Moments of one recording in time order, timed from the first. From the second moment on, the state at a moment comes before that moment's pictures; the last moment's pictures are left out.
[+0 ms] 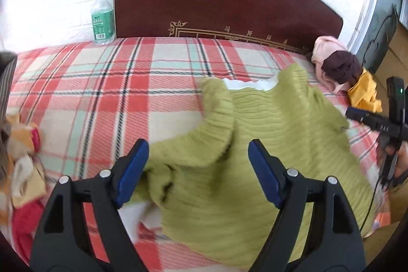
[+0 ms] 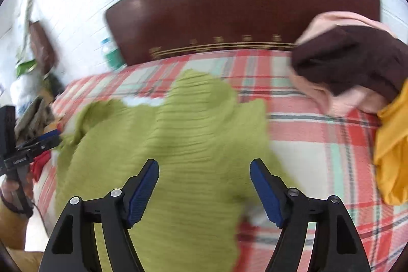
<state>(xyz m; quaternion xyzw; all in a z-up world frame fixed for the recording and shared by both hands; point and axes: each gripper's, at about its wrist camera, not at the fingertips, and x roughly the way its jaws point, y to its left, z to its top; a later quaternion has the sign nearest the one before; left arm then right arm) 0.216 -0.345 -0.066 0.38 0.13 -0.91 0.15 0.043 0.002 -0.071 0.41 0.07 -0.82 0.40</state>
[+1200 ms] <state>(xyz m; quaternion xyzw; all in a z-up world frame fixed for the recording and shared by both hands) 0.050 -0.389 -0.057 0.42 0.12 -0.89 0.13 -0.092 -0.161 -0.048 0.40 0.12 -0.81 0.40</state>
